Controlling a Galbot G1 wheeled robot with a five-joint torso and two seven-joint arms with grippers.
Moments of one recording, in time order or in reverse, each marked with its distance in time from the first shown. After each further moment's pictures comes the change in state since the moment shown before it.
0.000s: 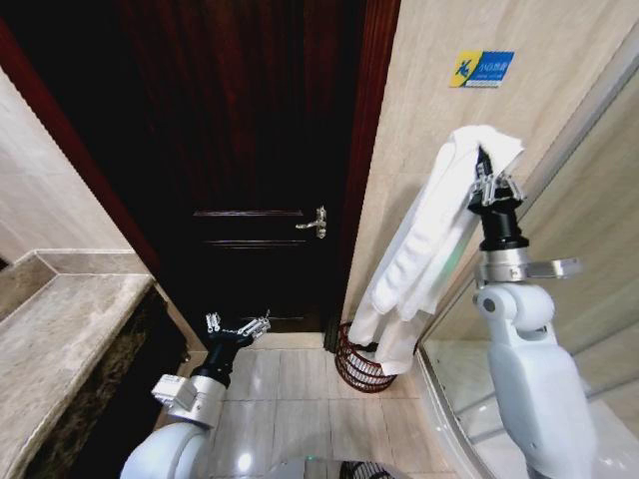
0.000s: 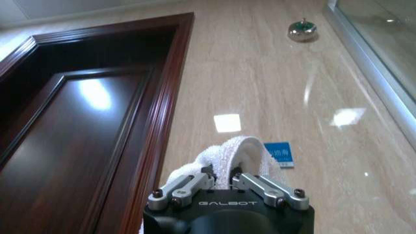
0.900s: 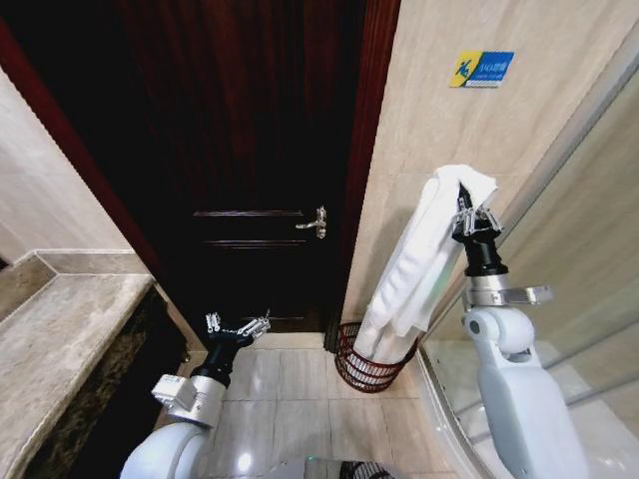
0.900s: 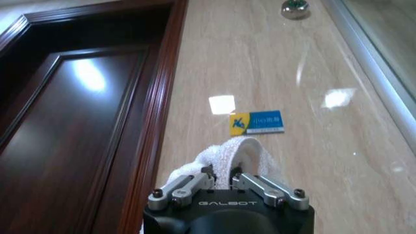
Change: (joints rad) left arm 0.000 0.000 0.000 0.000 0.000 0.000 0.000; right arm -0.124 0.058 0.005 -0.019 -0.044 0.063 -0.025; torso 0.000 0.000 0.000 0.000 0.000
